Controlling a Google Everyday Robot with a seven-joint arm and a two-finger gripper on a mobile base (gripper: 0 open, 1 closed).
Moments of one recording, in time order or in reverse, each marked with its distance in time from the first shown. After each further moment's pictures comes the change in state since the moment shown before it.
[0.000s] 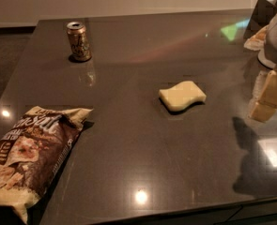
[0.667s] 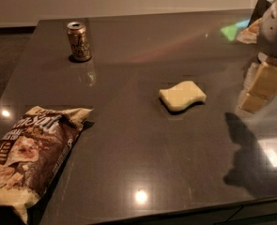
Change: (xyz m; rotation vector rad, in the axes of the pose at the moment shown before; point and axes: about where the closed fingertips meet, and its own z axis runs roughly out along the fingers) arm -0.019 -0.011 0.001 0.013 -0.053 -0.017
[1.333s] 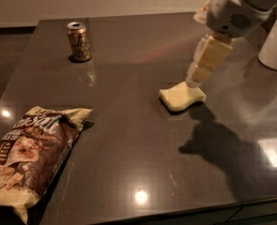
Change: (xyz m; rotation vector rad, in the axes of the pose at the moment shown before) arm -0.090 -0.048 0.023 0.023 -0.173 -0.050
